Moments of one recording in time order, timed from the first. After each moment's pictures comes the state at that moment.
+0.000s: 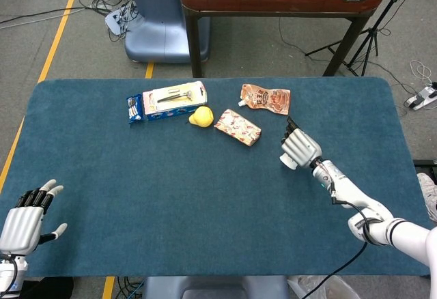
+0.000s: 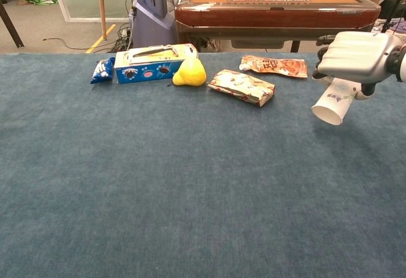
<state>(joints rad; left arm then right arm) -0.09 -1.19 -0.03 -1.60 1.49 1.47 0.16 0.82 -1.39 0.03 -1.14 -1.43 0.78 -0.74</state>
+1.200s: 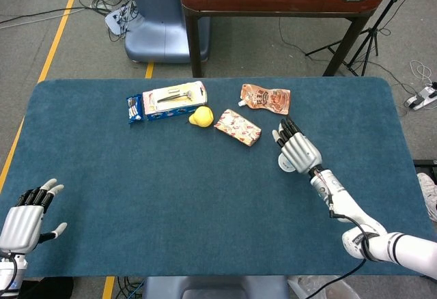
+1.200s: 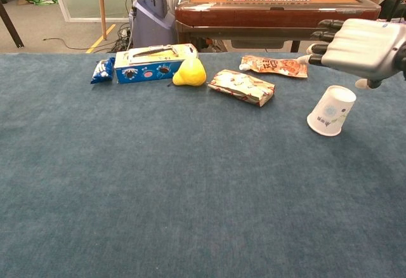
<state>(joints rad) -0.10 -1.18 -0.03 -1.59 1.49 1.45 0.15 0.76 -1.33 0.07 -1.43 -1.20 0.94 -1.12</state>
